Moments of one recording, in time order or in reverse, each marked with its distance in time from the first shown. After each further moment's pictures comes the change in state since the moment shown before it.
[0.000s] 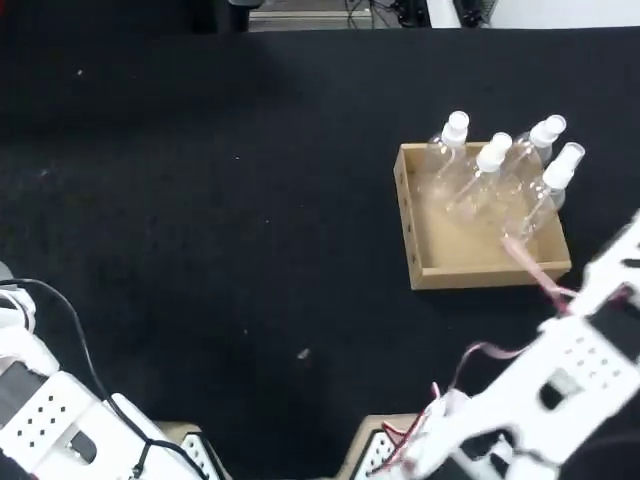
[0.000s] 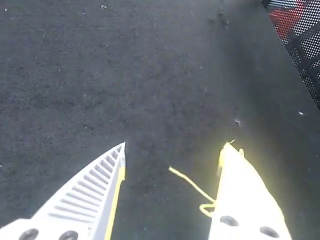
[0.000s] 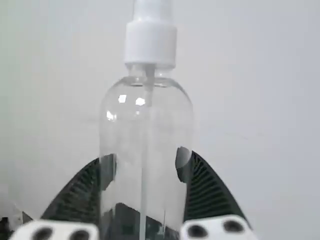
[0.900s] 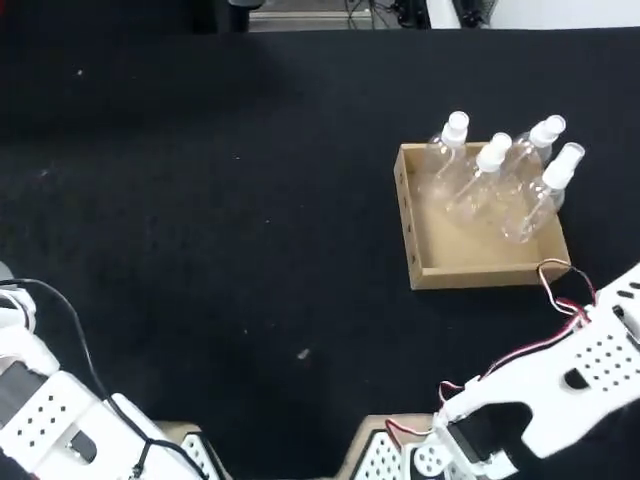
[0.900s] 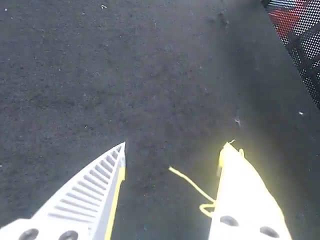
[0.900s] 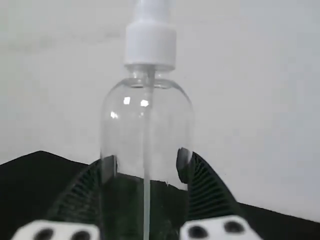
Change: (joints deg) left arm 0.0 0.0 0.0 0.0 0.0; right arm 8.4 89.1 -26.4 -62.2 3.0
